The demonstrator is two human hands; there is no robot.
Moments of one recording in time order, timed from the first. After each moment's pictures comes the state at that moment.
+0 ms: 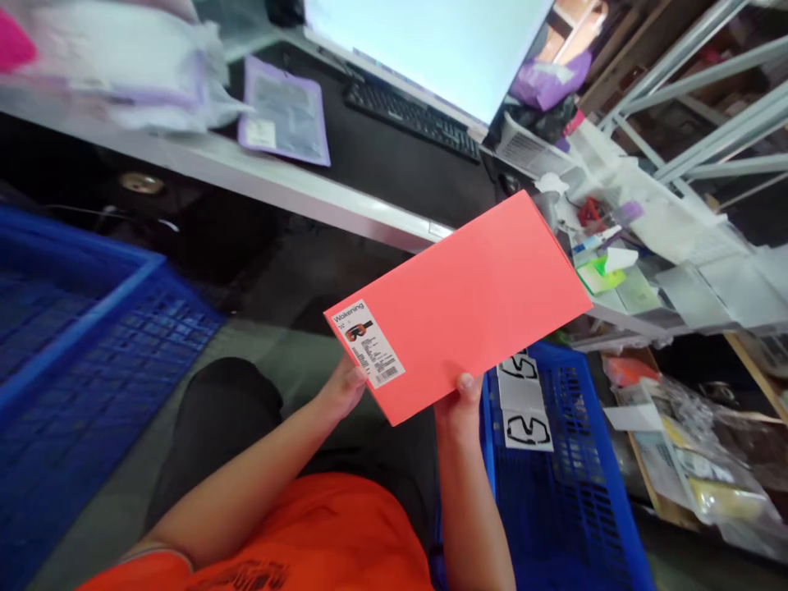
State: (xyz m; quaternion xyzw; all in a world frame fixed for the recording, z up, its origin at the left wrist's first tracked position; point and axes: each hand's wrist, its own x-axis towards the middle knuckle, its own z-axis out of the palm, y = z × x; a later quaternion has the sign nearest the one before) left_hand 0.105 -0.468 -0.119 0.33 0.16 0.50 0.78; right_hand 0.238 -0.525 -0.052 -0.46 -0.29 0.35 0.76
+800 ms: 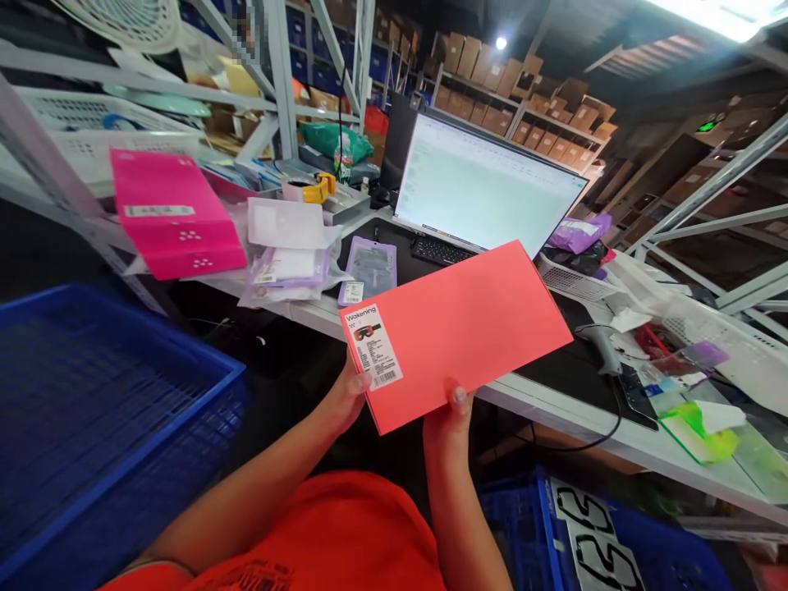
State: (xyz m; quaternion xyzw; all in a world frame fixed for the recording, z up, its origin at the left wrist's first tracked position) left_hand 0.004 -0.270 -0.022 0.44 0.13 0.60 0.65; right_hand 0.144 -0.312 -0.005 -0.34 -0.34 0.40 0.78
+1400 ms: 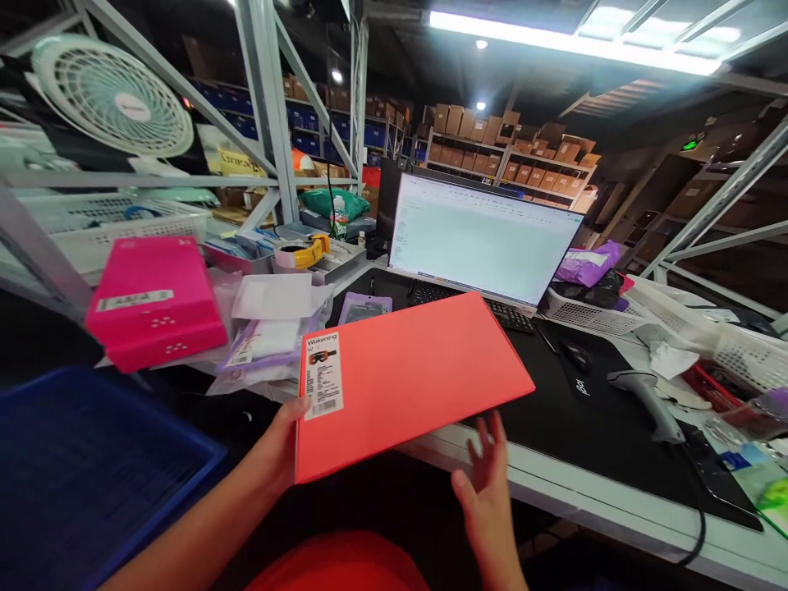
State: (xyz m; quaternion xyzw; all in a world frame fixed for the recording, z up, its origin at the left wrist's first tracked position) left_hand -0.051 -0.207 0.016 0.33 0.27 0.56 0.71; right_hand 0.223 -0.260 -0.055 -0.47 -0.46 0.31 0.69
